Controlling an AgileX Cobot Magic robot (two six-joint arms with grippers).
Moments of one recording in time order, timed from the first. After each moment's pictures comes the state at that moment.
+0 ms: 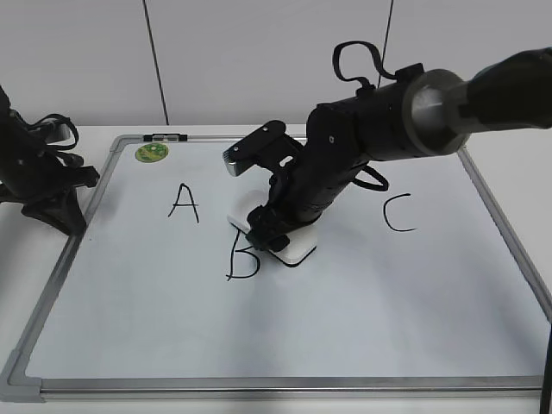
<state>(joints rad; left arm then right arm) 0.02 2.21 -1.54 -0.32 0.93 0.17 0.57 2.13 -1.47 0.10 0.49 -0.35</state>
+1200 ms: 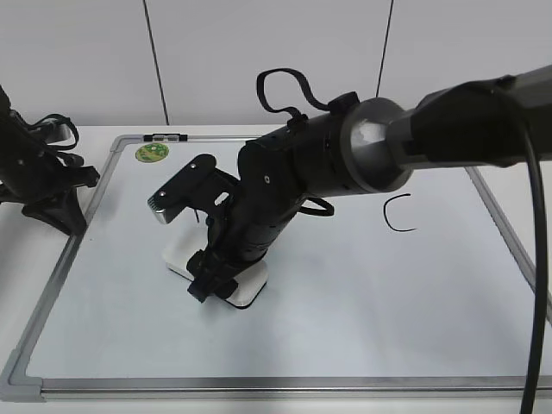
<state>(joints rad) 0.02 2.21 -1.54 -0.32 0.93 0.17 0.74 2.14 -1.48 0.08 0.51 -0.36</state>
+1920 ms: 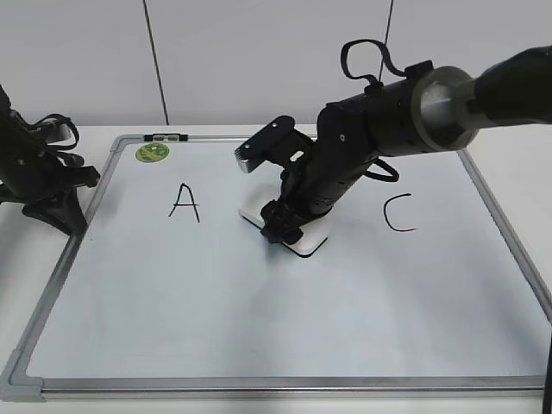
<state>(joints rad) 0.02 2.21 -1.54 -0.32 0.93 0.17 0.54 2.14 -1.48 0.02 0.48 -0.36</state>
